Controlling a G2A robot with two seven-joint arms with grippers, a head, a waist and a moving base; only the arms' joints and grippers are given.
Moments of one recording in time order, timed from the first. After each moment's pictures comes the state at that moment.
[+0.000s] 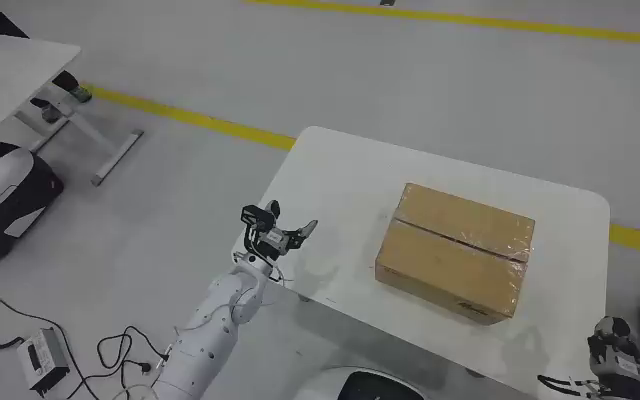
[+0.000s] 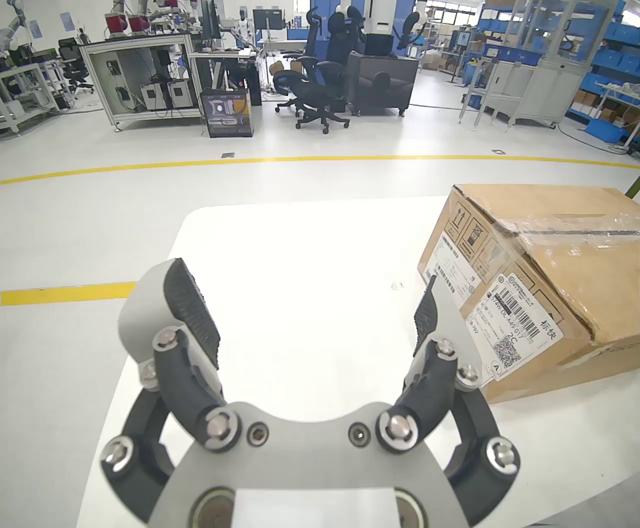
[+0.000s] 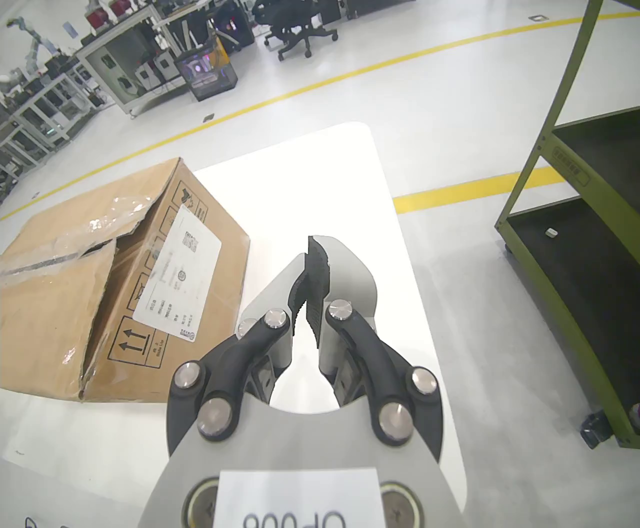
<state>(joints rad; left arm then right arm) 1.40 -1.18 -1.50 -1.43 1.21 -0.25 0.29 -1.72 -1.29 1.69 -1.76 -0.96 -0.01 -0.02</state>
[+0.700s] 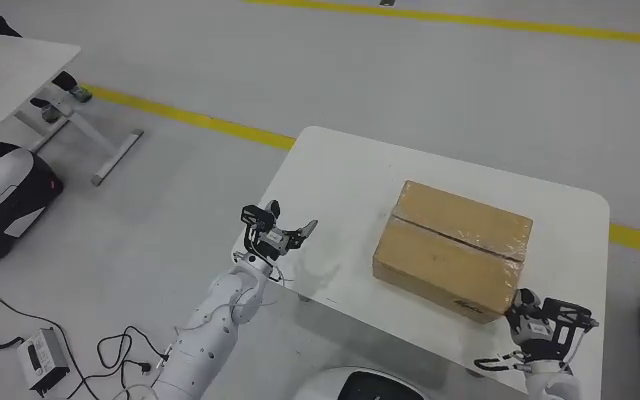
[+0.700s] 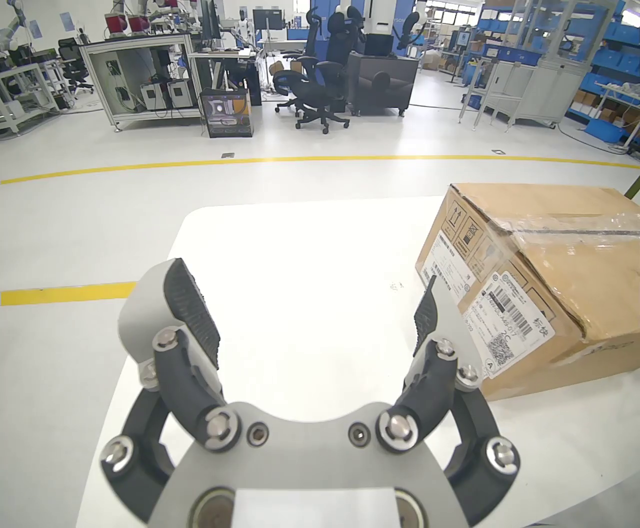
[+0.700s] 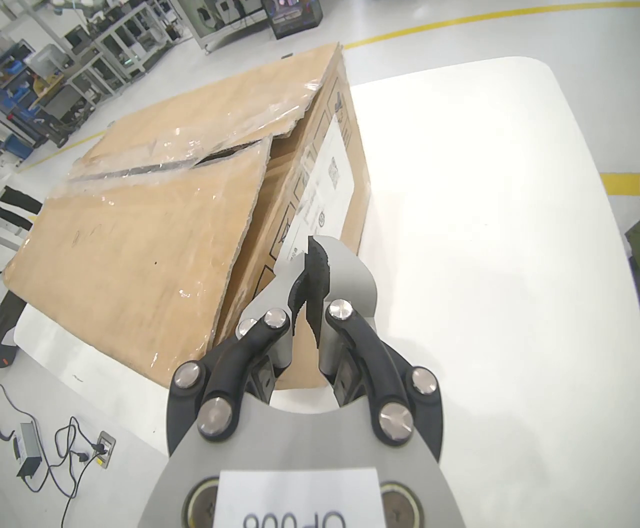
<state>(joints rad) 1.40 -1.18 -1.50 -1.43 1.21 -0.25 0.29 -1.56 -1.31 1.45 -1.62 -1.04 -0.07 0.04</state>
